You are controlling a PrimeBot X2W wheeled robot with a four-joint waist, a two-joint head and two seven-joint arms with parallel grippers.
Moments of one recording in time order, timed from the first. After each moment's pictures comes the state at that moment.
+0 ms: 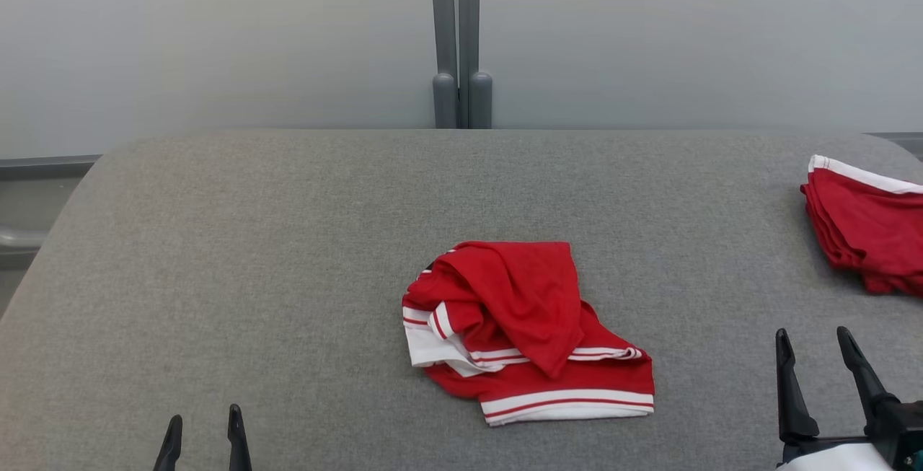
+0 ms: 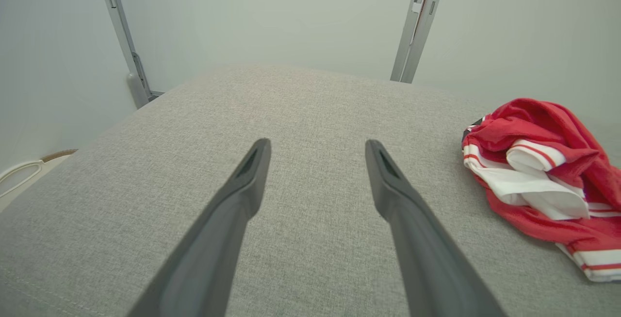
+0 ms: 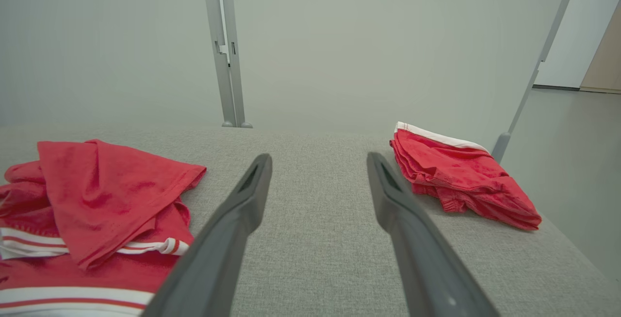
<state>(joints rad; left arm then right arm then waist) 0.25 0.08 0.00 0.11 -0.25 0.01 -0.26 0.20 -0.05 -0.17 0.02 0.03 0.13 -0.26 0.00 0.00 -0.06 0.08</state>
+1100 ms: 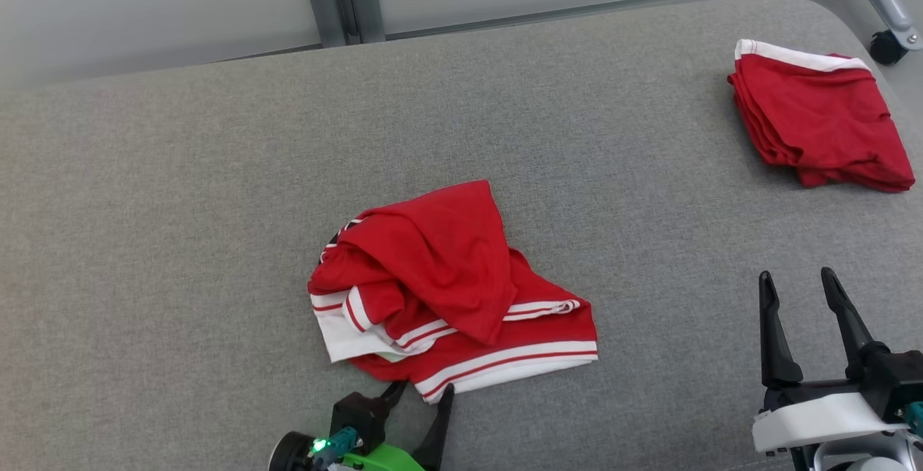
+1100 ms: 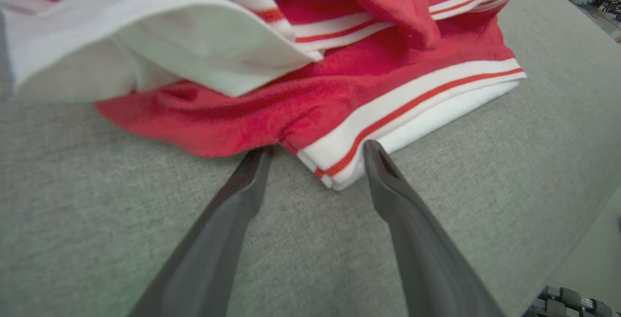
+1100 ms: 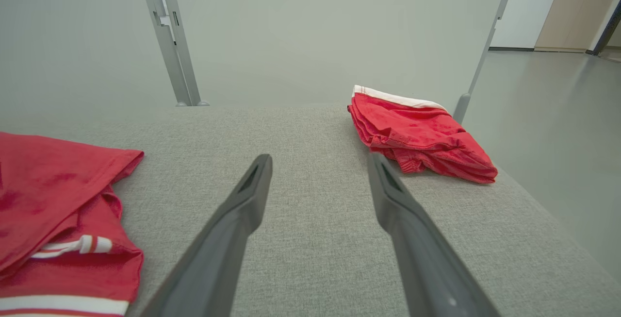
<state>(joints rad) -0.14 0.05 -0.57 0.59 -0.36 -0.05 -0.23 0.09 -0.05 -0.13 0.00 0.05 0.13 -0.26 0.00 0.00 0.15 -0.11</state>
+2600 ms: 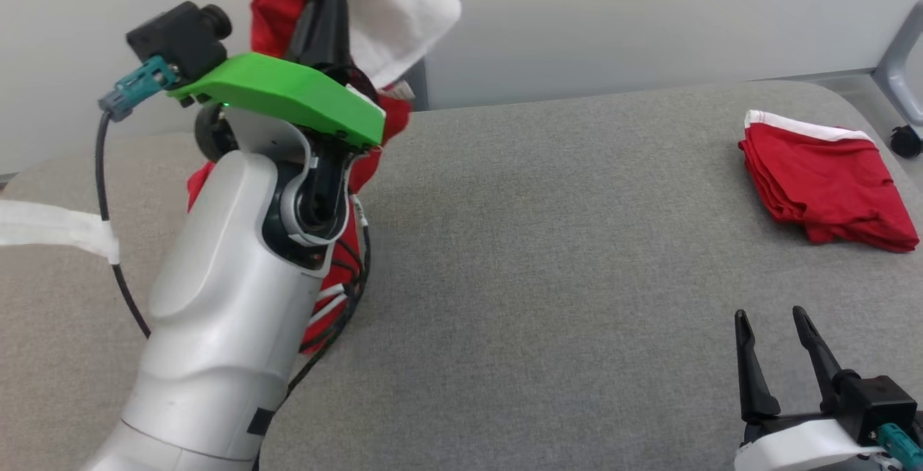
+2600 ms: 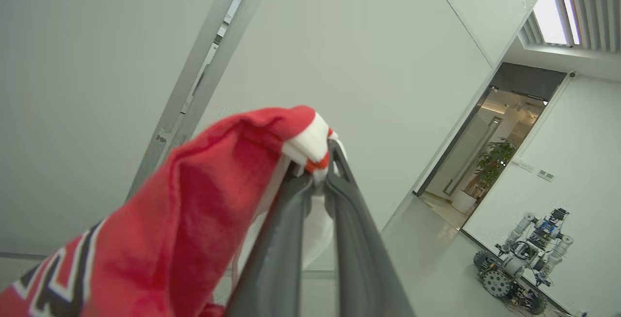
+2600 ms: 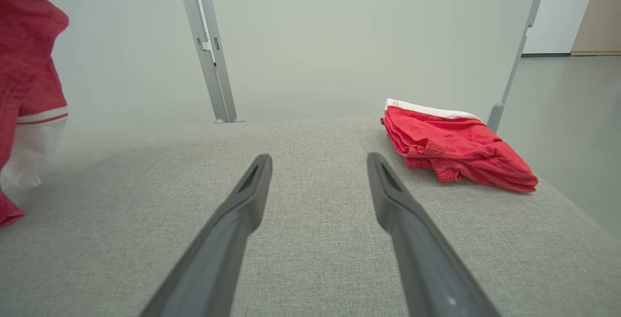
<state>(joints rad) -0.79 0.07 -0.42 0.35 -0.97 0.12 -0.10 0.13 -0.05 -0.09 0.07 0.09 0.13 -0.26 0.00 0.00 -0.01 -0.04</state>
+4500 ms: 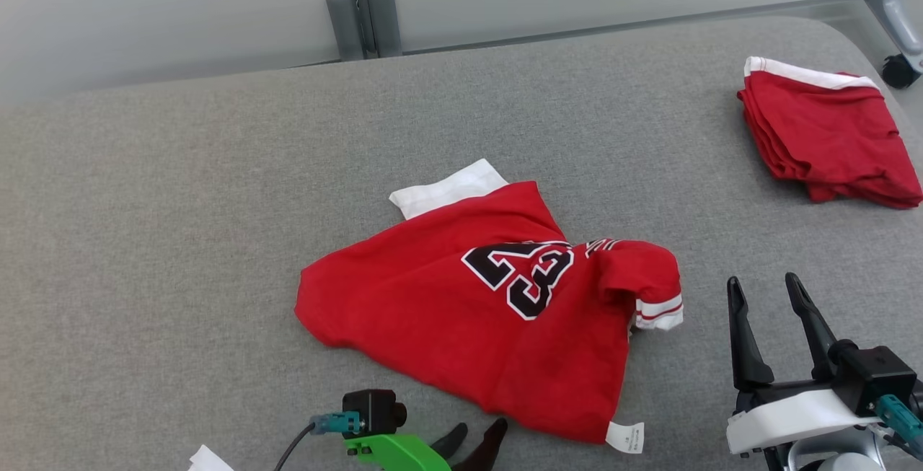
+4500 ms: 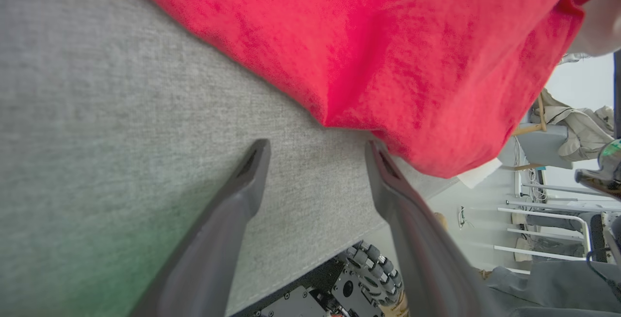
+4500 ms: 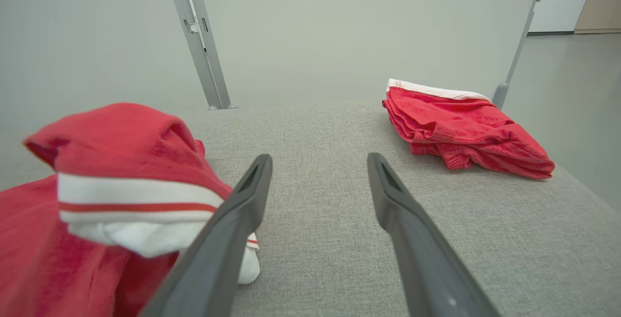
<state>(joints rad) -0.35 0.29 -1.22 0.32 -1.51 0.17 -0.17 0.07 -0.05 -0.07 0.06 0.11 0.13 -0.26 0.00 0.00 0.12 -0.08</state>
